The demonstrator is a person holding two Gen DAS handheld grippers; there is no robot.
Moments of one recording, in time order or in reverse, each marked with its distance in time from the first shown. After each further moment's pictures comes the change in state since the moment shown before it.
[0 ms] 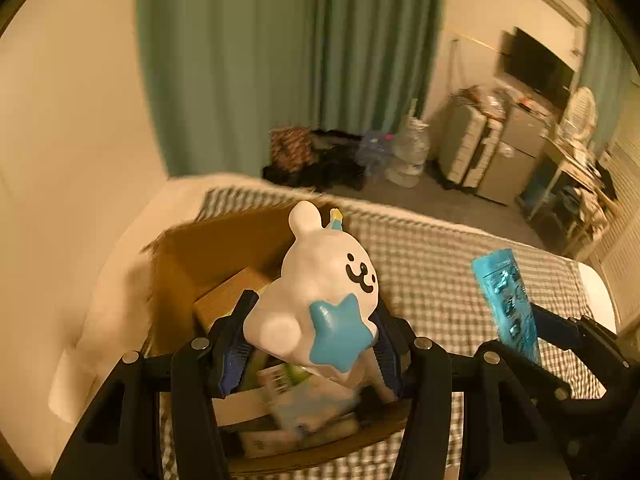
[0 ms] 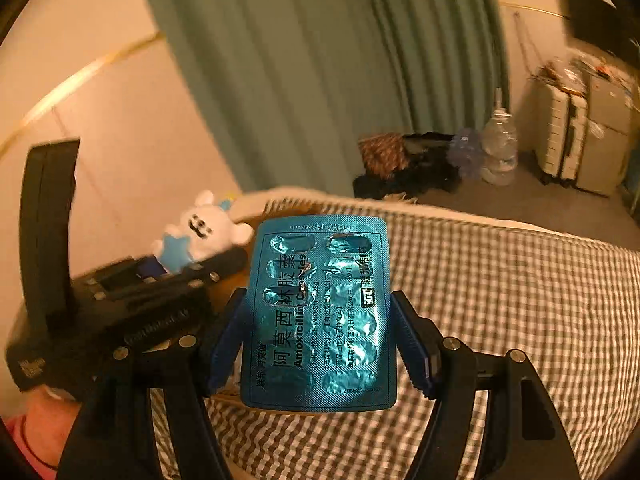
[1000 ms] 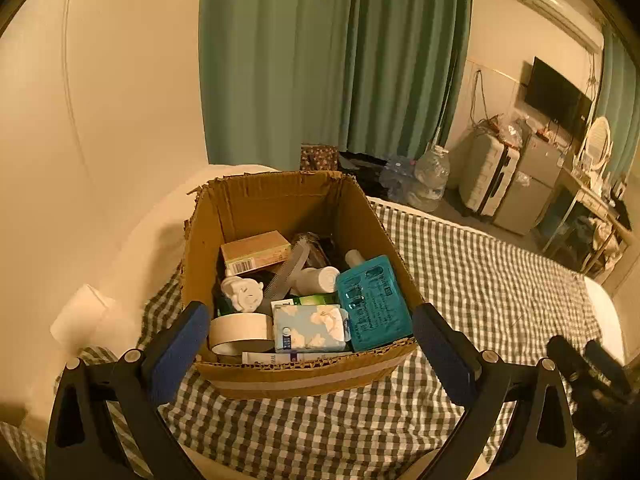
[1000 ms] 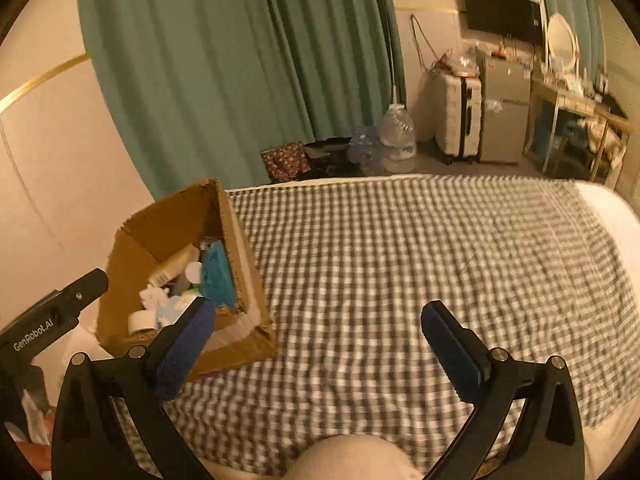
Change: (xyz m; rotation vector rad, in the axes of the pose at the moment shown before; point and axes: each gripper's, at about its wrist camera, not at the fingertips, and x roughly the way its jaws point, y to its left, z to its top) left arm -0.048 -0.026 -0.091 -0.069 -0.125 0.084; right arm -0.063 -0.051 -0.081 0.183 -0.126 -0.365
